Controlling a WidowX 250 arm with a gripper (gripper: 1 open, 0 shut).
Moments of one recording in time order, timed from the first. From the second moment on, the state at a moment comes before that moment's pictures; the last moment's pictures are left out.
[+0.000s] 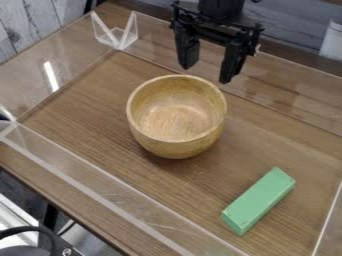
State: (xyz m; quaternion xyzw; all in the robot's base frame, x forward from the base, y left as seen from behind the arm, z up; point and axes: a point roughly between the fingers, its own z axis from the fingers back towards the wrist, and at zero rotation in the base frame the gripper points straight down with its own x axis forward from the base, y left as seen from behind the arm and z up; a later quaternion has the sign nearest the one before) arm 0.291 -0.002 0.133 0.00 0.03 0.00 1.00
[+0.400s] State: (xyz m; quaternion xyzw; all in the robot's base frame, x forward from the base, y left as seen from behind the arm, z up) arm 0.255 -0.029 0.107 -0.01 0.08 -0.04 1.00
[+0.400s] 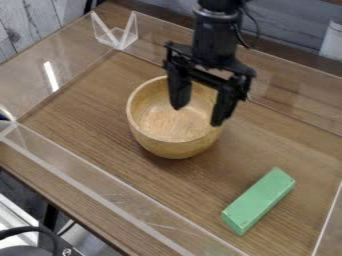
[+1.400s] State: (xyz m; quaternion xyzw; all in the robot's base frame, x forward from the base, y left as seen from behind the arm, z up) arm 0.217 -0.123 0.052 0.00 0.09 -0.13 0.99
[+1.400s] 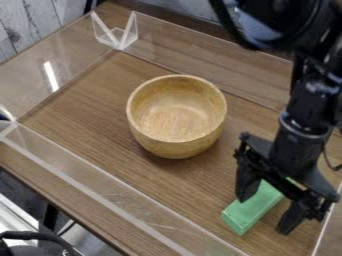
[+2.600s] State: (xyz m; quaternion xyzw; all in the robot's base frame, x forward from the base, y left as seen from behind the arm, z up) arm 0.219 -0.099 0.032 0.00 0.08 -0.11 0.99
